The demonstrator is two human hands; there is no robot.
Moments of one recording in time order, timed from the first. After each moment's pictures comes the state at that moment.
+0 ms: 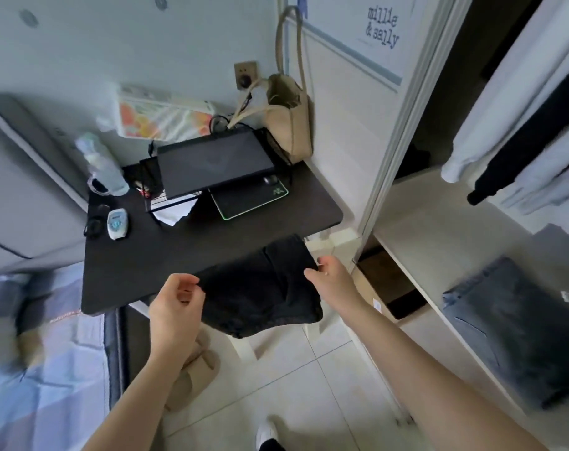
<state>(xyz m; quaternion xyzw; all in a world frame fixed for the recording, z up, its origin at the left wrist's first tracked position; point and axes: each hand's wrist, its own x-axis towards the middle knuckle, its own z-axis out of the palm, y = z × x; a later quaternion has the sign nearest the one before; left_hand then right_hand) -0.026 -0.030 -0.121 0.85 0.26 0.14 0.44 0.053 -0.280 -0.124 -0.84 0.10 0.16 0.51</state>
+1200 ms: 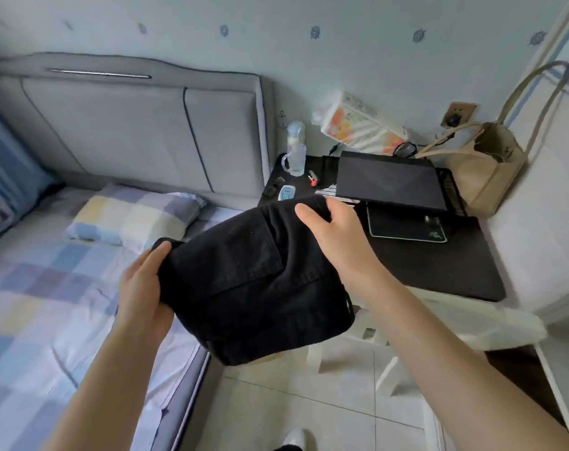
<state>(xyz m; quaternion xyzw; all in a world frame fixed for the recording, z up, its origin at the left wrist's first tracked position) -0.202 0.129 -0.018 0.43 0.43 0.36 0.71 -0.006 -0.039 0.027 -0.73 -0.26 0.20 0.60</state>
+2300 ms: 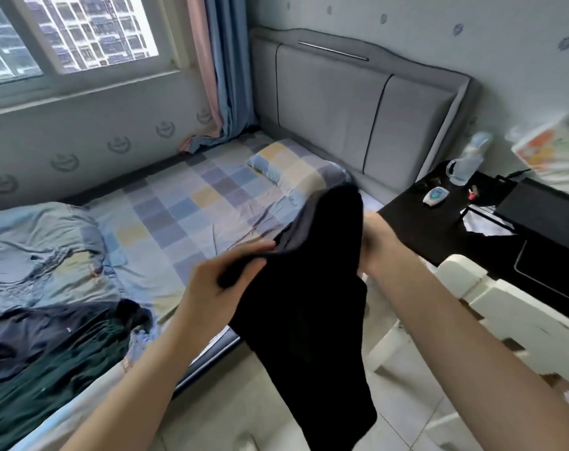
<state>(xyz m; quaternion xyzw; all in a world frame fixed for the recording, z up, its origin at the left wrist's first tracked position) -0.438 -0.097 0.013 0.74 0.39 0.44 0.31 -0.197 -0.056 0.014 -0.48 -0.18 0.65 0.56</state>
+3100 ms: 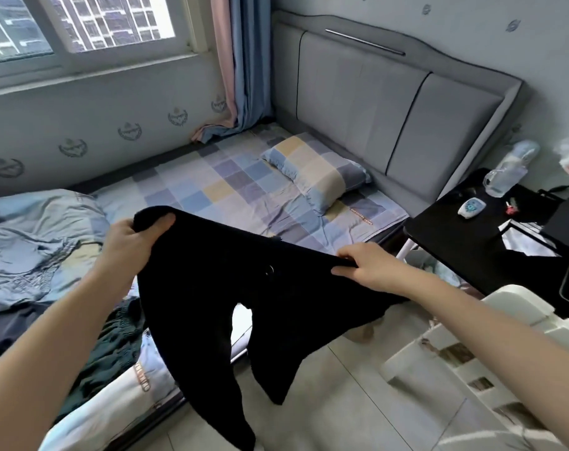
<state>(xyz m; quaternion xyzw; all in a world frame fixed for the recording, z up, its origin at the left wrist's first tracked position) -0.608 0.064 -0.002 0.44 0.61 0.48 0.45 -0.220 0.031 -0.048 -0.60 -0.75 0.26 0.06</state>
